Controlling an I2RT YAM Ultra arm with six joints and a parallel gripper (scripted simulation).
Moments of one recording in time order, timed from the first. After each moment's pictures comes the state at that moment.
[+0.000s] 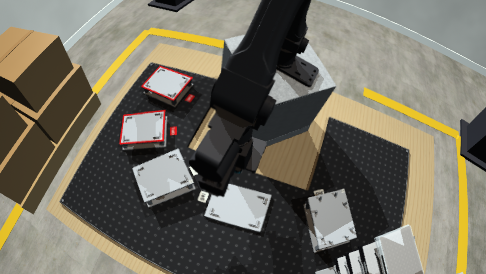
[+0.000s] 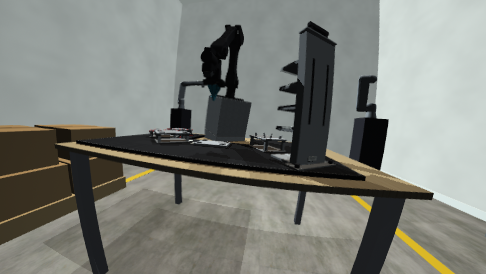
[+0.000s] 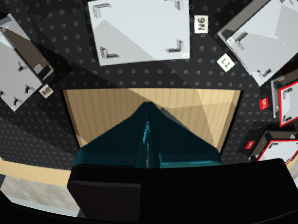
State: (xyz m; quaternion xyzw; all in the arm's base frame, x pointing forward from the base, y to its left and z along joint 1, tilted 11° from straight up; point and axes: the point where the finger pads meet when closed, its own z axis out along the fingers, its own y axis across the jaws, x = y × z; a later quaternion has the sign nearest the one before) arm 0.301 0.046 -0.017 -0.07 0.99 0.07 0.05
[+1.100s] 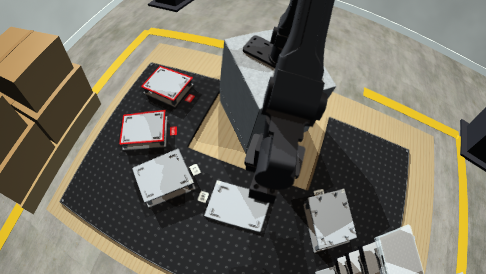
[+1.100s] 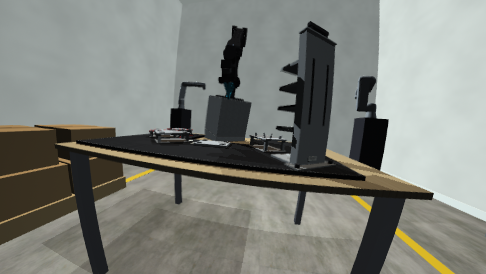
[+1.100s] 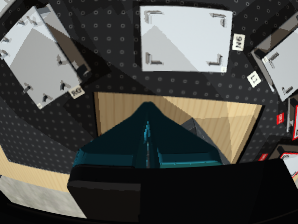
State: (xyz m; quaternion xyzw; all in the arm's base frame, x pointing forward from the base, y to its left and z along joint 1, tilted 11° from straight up) arm 0.287 0.119 0.003 -0.11 0.99 0.08 0.09
